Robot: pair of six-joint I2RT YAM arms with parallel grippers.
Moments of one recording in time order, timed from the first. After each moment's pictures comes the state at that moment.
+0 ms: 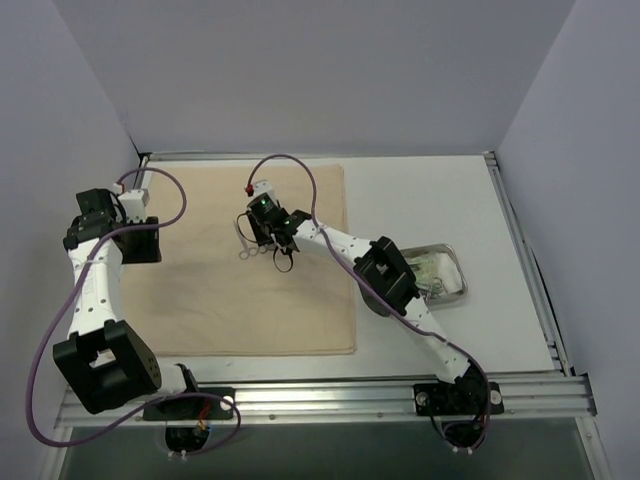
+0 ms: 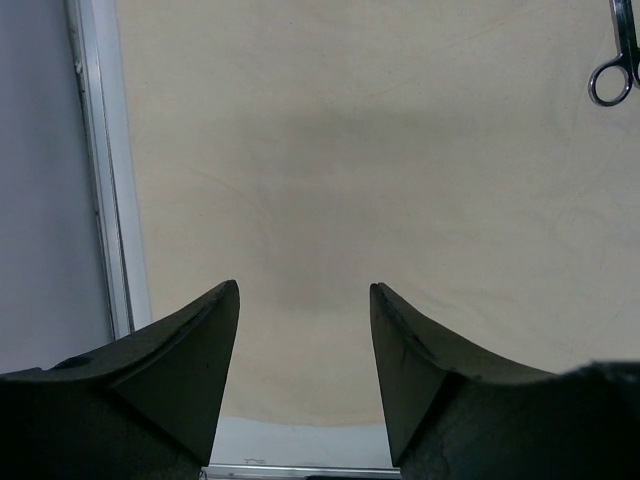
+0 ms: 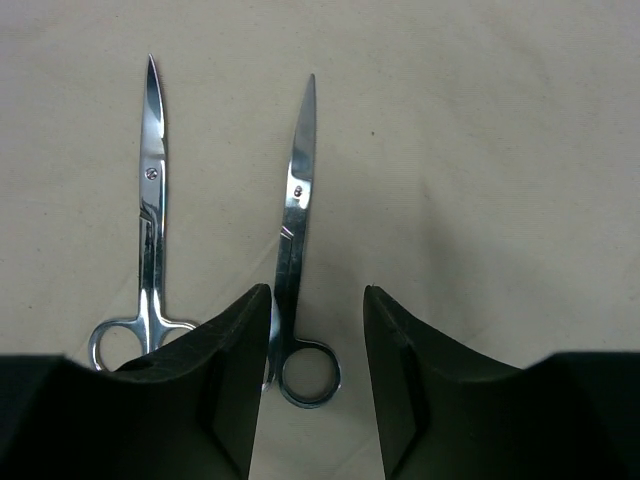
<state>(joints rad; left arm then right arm) 0.36 1.36 1.20 -0.85 0.15 0.27 0.86 2.50 2.10 -0.36 0.29 0.27</state>
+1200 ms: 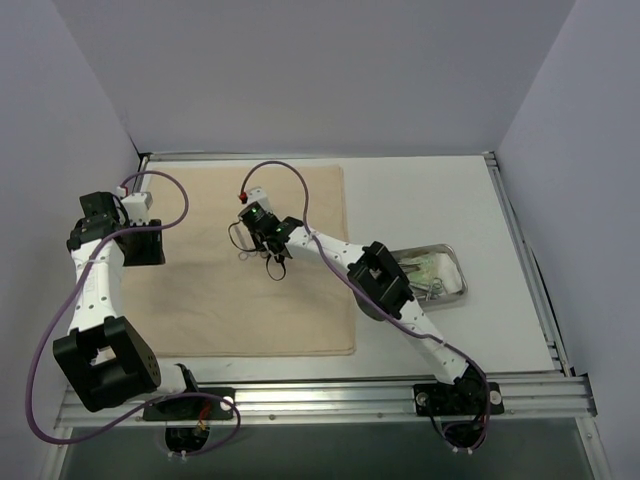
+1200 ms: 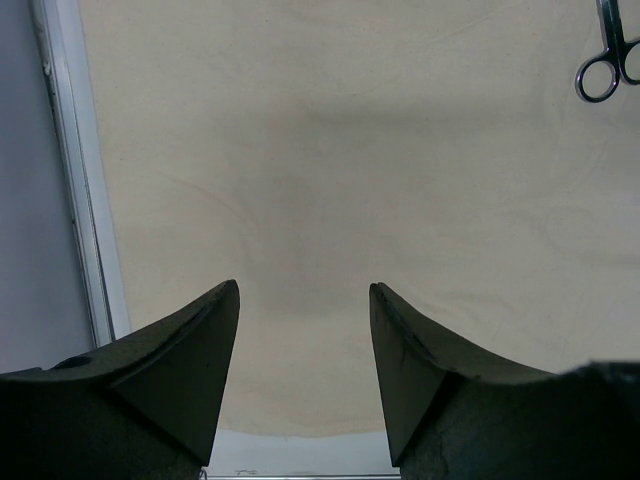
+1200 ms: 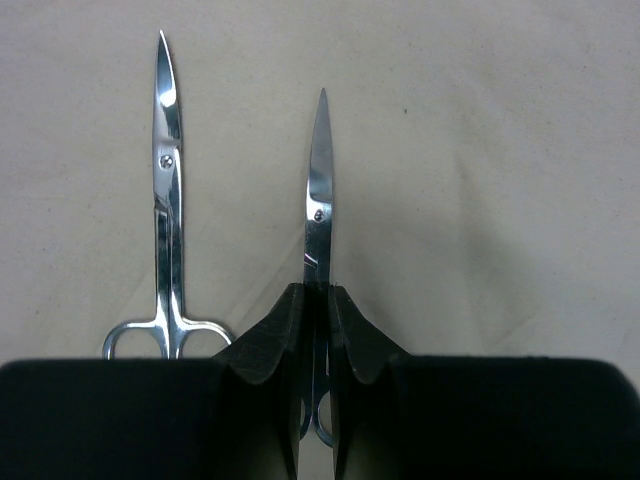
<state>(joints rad) 0.36 1.37 1.17 -0.83 0.18 0.27 0.90 2.57 2.19 -0.39 0.35 0.33</state>
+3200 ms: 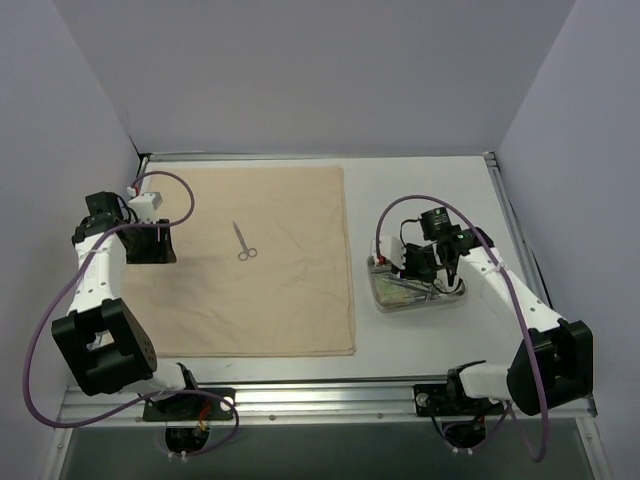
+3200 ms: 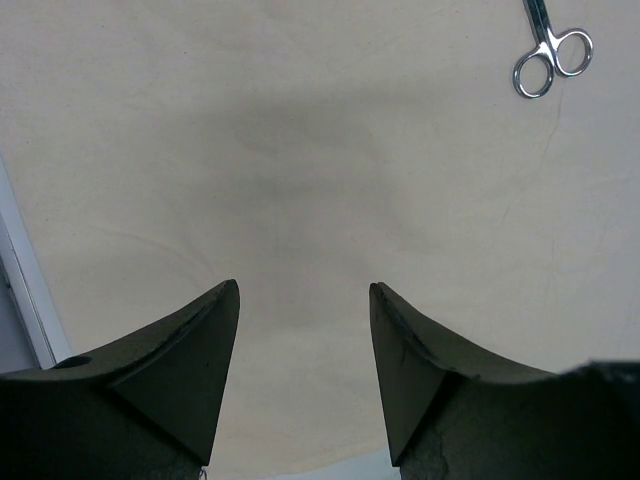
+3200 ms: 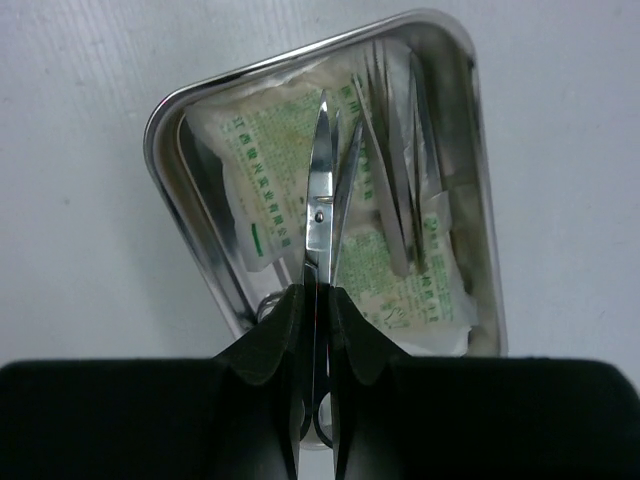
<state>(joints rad) 0.36 1.45 1.17 -0.79 0.33 0.32 0.30 1.30 0.97 -0.83 -0.32 -1.12</state>
